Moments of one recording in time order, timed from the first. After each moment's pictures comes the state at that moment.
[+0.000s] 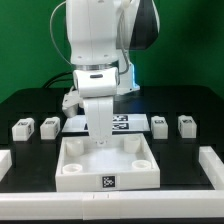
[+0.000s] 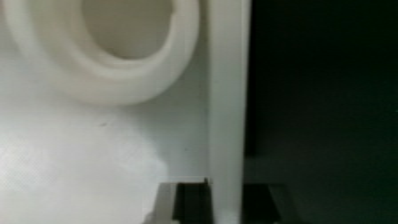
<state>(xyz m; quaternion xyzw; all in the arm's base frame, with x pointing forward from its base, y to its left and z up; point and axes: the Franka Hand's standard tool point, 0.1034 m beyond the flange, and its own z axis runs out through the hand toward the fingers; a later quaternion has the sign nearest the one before) 0.450 -0.034 0.011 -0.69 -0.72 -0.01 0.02</state>
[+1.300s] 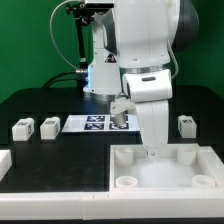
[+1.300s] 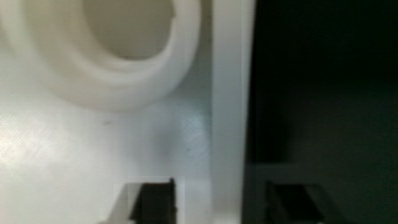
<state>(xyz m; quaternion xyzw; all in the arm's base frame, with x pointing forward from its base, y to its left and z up) 0.503 0.060 0.011 -0.71 -0.70 -0.05 0.02</state>
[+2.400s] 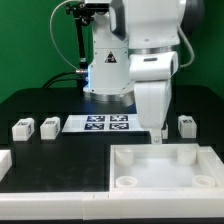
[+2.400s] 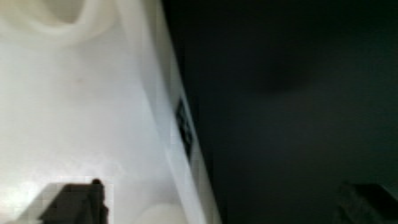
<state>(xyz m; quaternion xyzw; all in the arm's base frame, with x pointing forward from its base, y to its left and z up) 0.489 0.083 0.044 -0.80 -0.59 -0.04 0.01</state>
